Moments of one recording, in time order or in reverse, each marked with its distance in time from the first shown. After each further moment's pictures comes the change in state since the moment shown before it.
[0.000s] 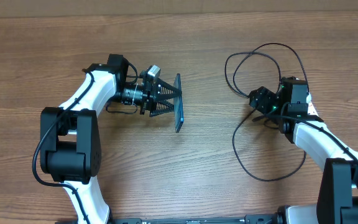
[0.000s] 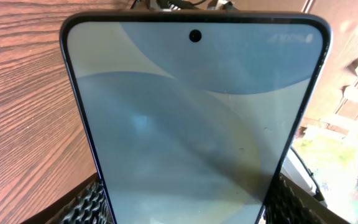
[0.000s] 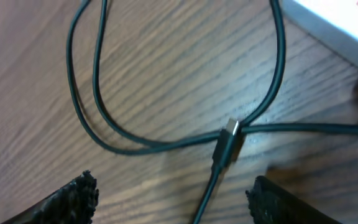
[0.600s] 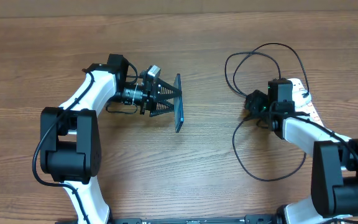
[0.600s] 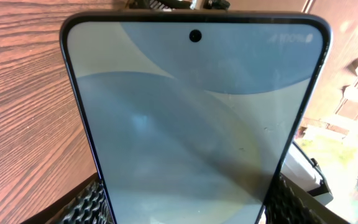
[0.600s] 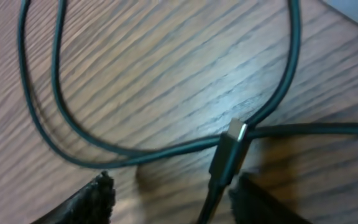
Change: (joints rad) left arm 0.000 0.000 0.000 0.000 0.000 0.000; right arm 0.073 0.129 0.020 0.048 0.126 0.026
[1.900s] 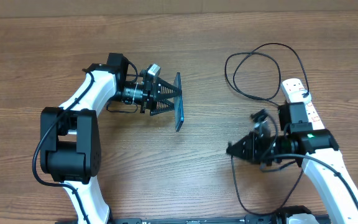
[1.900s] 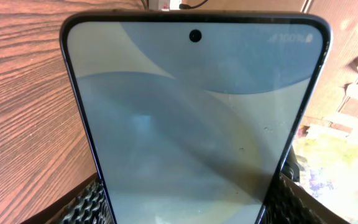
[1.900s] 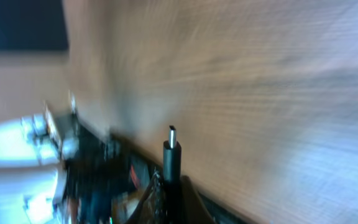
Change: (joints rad) left arm 0.000 0.000 0.000 0.035 0.000 -0.007; right arm 0.054 -0.538 -0.003 -0.974 -0.834 -0.346
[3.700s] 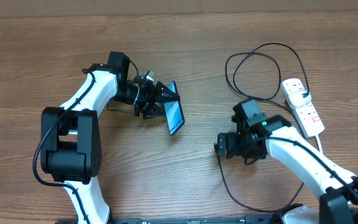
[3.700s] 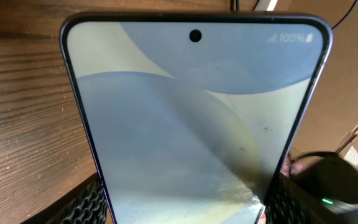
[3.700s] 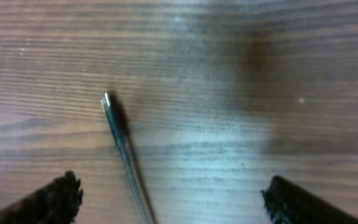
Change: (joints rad) left arm -0.008 0.000 0.000 0.042 -0.336 -0.241; right arm 0.281 0.296 0.059 0.172 0.666 0.157
